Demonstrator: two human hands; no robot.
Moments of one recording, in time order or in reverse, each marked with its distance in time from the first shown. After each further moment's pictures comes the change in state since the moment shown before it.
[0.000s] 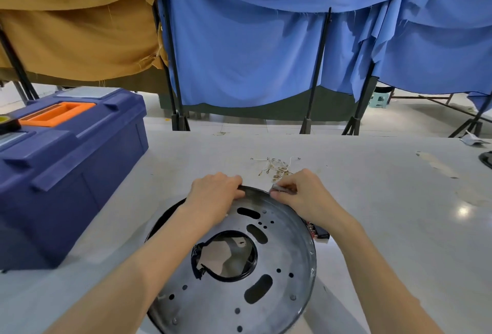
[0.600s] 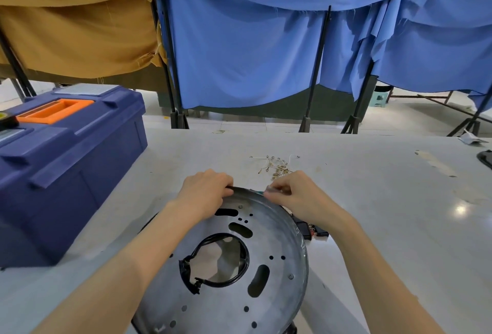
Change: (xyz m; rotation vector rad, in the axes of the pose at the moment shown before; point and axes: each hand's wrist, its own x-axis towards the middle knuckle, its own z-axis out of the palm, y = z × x) left_hand 0.002 -0.018 0.006 -0.130 -0.011 -0.013; right_hand 0.000 -0.001 0.006 0.078 -0.090 -0.007
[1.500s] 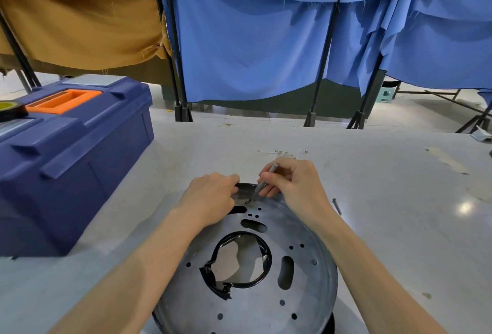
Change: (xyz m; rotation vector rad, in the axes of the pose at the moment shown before) left_hand -0.009 -0.008 0.017 -0.031 0.048 0.038; right_hand 0.006 -0.022 0.029 0.388 0.281 -0.064
